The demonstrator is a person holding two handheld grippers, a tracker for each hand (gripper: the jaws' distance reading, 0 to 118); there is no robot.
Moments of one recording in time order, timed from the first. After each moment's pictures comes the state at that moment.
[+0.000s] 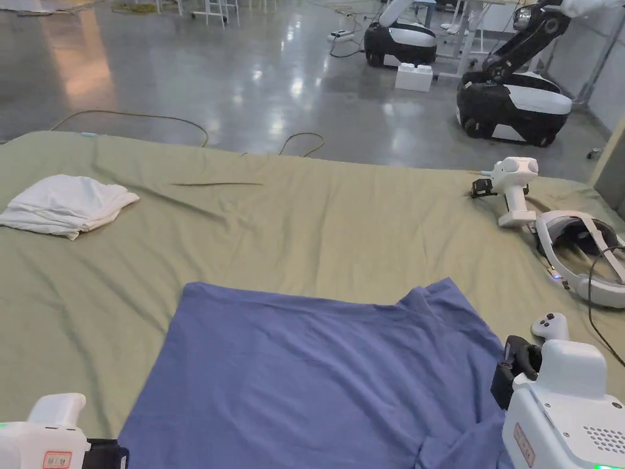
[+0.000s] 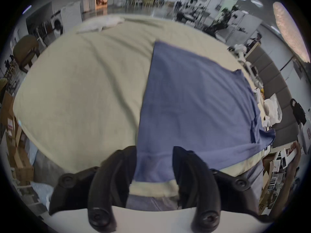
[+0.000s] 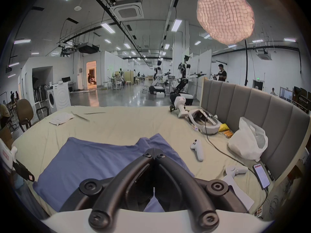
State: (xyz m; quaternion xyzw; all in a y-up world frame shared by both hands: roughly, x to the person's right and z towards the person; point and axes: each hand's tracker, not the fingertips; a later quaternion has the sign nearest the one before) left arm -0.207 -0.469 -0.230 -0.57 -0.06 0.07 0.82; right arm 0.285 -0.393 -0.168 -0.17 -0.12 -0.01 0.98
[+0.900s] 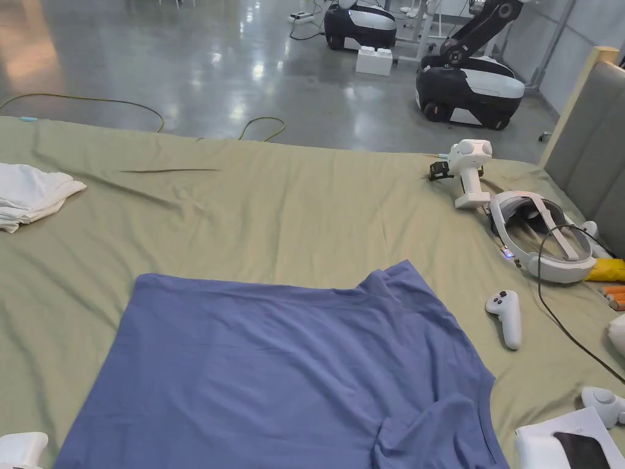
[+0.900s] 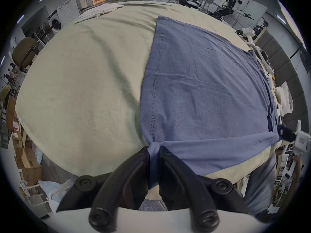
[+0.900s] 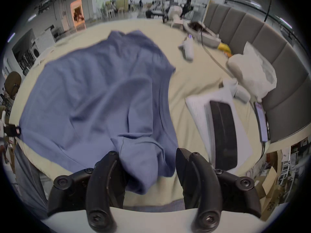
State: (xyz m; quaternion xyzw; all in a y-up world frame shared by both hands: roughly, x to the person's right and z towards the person) left arm -0.190 -0.501 -0.222 -0.59 -0.04 0.02 0.80; right arm 0.370 -0.510 -0.129 -0.54 -0.13 -0.02 0.83
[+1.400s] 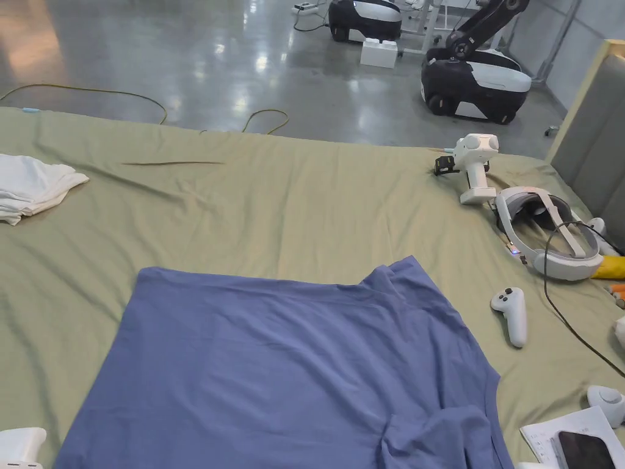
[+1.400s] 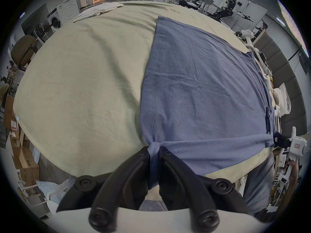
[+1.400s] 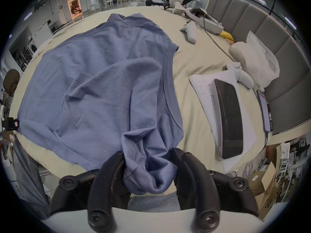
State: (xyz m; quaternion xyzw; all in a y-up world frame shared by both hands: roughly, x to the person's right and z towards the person) left arm -0.195 -0.503 -0.223 -0.59 -0.05 0.04 0.80; right arm 0.361 -0.515 -0.116 -0.56 -0.12 -0.02 0.82
